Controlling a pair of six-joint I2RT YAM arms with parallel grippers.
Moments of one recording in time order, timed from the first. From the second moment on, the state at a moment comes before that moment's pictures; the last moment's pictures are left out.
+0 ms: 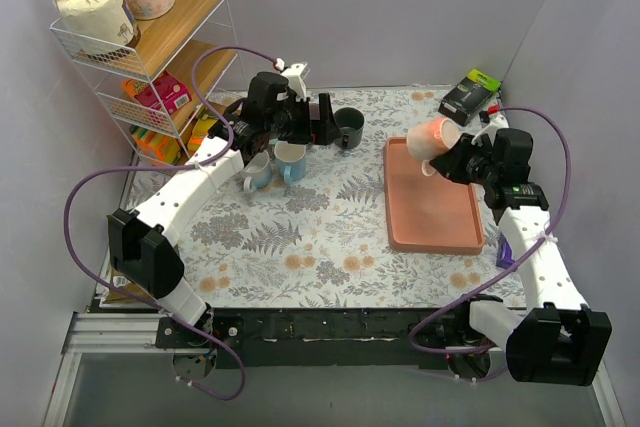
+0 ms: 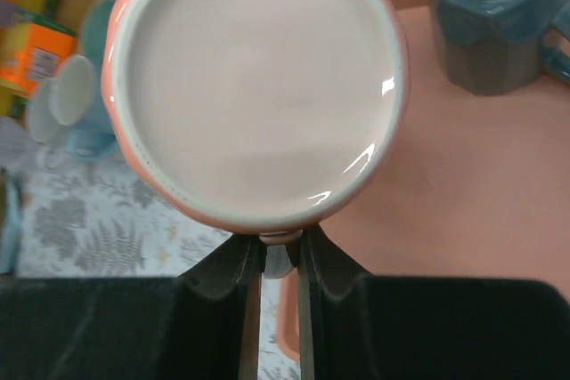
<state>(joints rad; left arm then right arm) -0.56 1.61 1.57 -0.48 0.19 -0.41 -0.02 1.07 0.88 -0.35 -0.38 0.29</state>
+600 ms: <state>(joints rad) -0.58 1.63 1.39 0.24 0.80 -0.91 0.15 1.05 0.94 0.15 -0.58 0.95</state>
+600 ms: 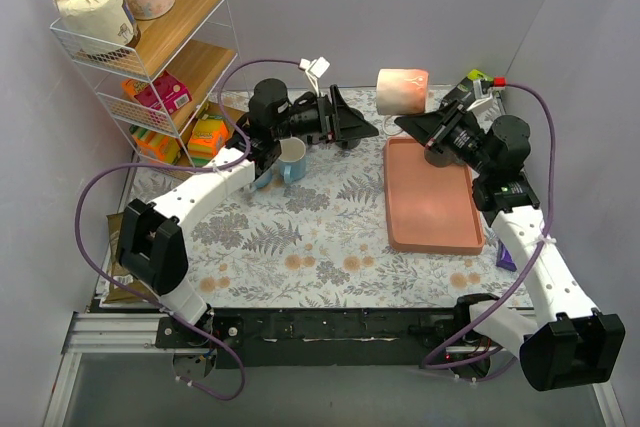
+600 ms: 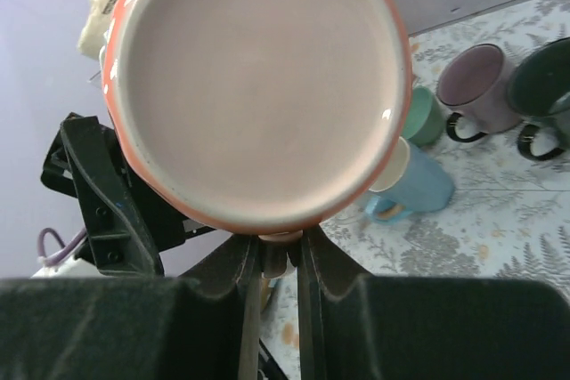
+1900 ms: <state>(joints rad) -0.60 1.66 1.34 0.57 0.77 -1.18 0.32 1.09 0.92 0.36 -0.51 1.09</state>
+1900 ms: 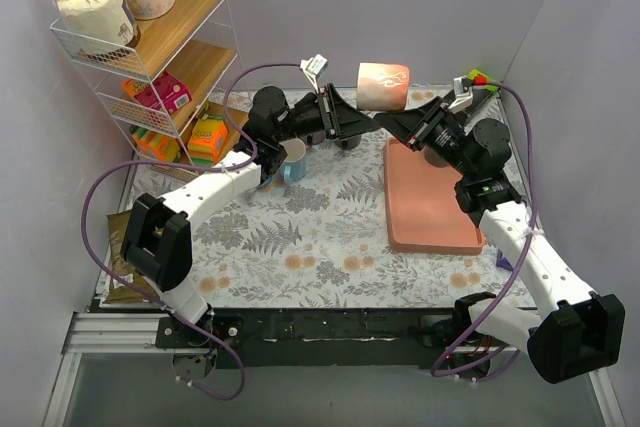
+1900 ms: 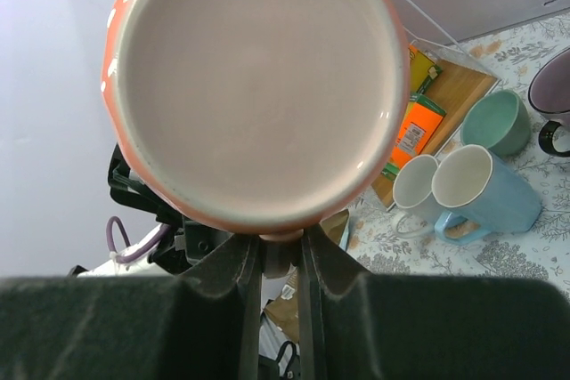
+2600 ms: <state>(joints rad) -0.61 1.65 1.34 0.33 0.66 -1.03 0.33 1.09 0.92 0.18 -0.41 1.00</state>
